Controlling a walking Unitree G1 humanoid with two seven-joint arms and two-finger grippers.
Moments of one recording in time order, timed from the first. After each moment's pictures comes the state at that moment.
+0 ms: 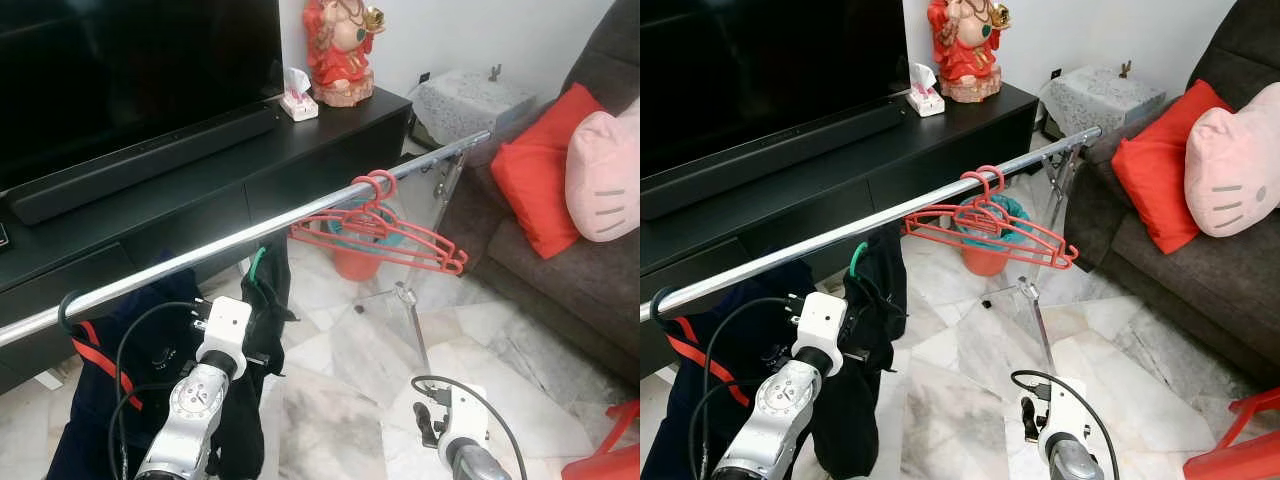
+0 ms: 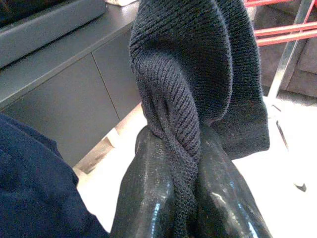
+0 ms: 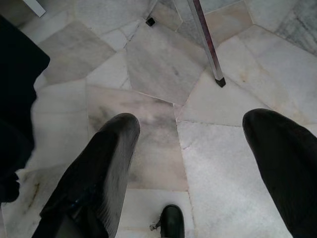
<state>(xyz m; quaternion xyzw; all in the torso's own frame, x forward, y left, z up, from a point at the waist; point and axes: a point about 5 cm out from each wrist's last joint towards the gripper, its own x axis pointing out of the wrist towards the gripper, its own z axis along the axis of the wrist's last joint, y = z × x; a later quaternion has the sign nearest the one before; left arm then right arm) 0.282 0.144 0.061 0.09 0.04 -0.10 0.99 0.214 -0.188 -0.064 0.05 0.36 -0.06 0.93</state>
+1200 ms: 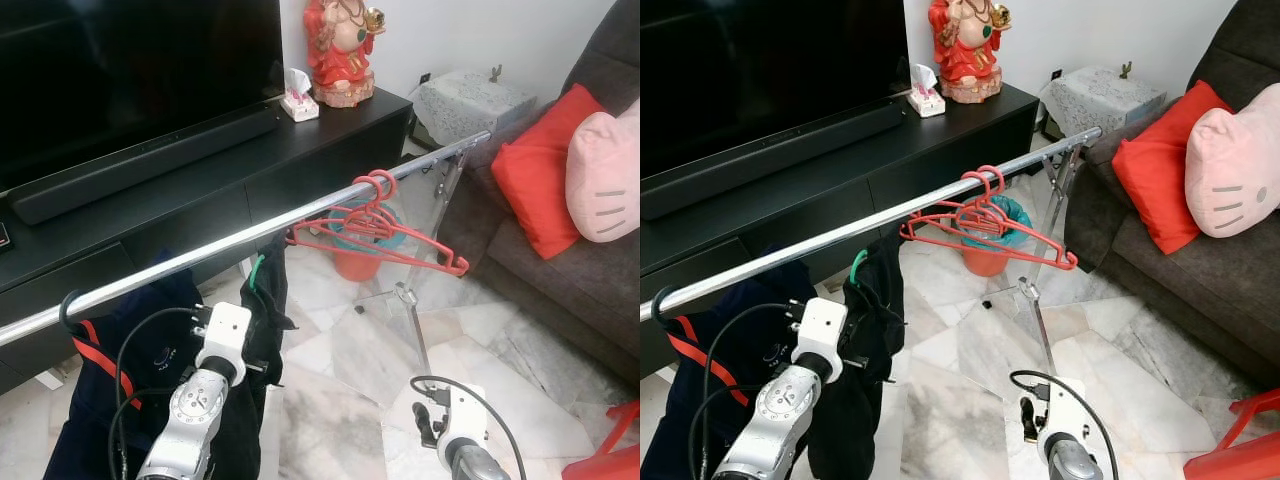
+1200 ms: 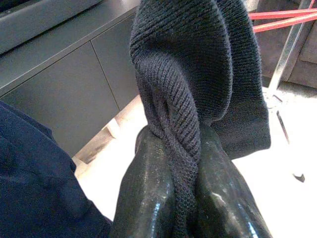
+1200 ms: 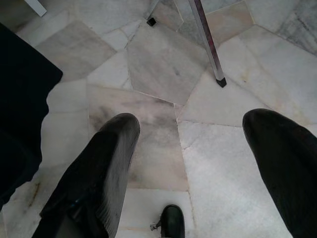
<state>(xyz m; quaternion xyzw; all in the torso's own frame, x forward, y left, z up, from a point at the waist) 0.280 0.144 0.056 0.09 0.06 -0.10 0.99 0.214 -0.187 -0.064 0.05 0.36 -0.06 0.93</state>
